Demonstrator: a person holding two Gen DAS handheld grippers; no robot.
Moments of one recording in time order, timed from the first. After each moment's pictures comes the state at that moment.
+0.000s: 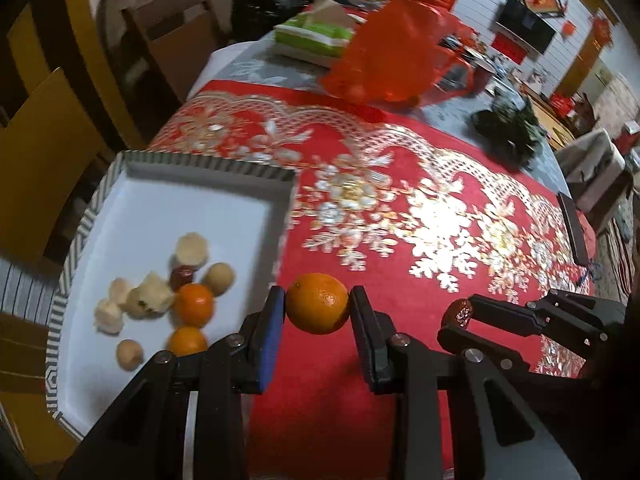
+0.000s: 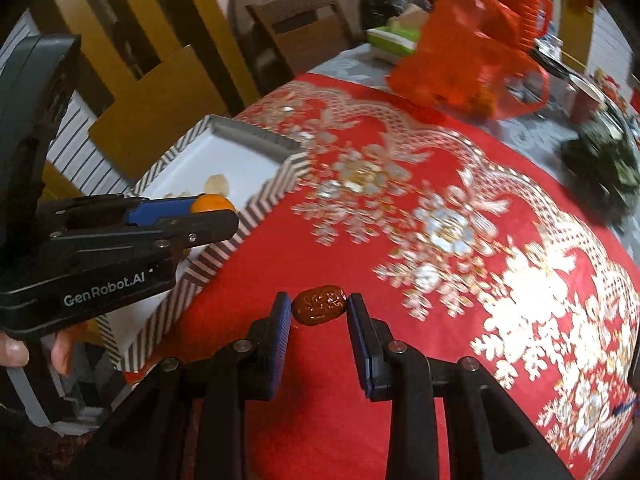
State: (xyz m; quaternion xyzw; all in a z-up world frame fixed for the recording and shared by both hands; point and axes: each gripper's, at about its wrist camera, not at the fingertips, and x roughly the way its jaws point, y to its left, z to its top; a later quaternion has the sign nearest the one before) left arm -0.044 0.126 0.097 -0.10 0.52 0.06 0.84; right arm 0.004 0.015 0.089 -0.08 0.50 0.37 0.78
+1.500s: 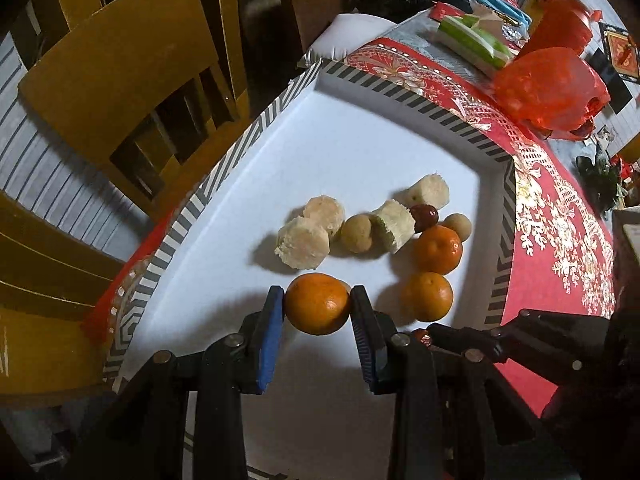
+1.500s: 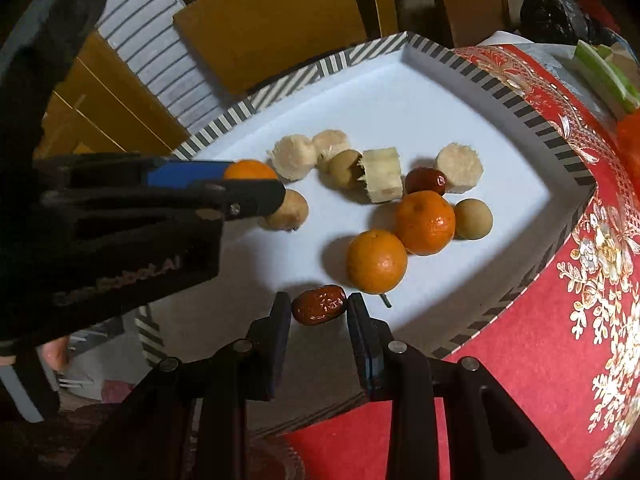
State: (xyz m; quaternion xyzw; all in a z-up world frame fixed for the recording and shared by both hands) left arm -0.125 0.274 0.053 -0.19 0.54 0.18 0.80; right arm -0.054 0.208 0.031 -0.19 0.52 0.50 0.67
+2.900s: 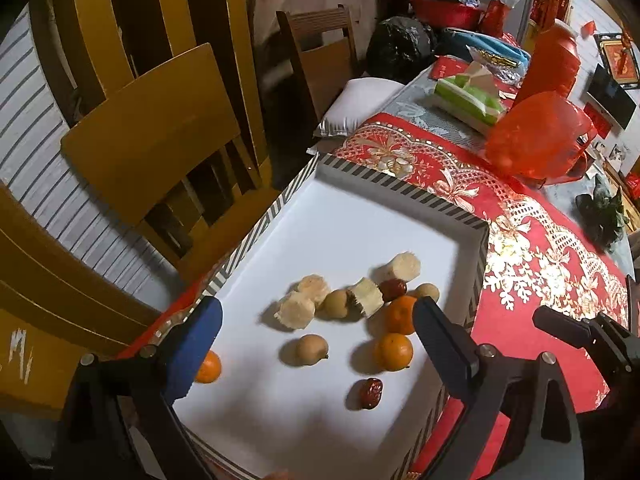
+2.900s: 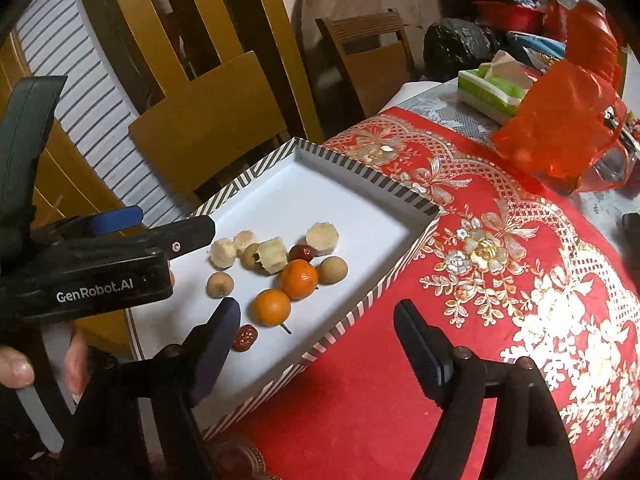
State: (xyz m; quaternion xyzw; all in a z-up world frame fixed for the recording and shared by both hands) left arm -0.120 0.247 0.115 -0.13 0.46 0.24 0.85; right arm -0.022 0.126 0.096 -0.08 0.45 0.42 0.78
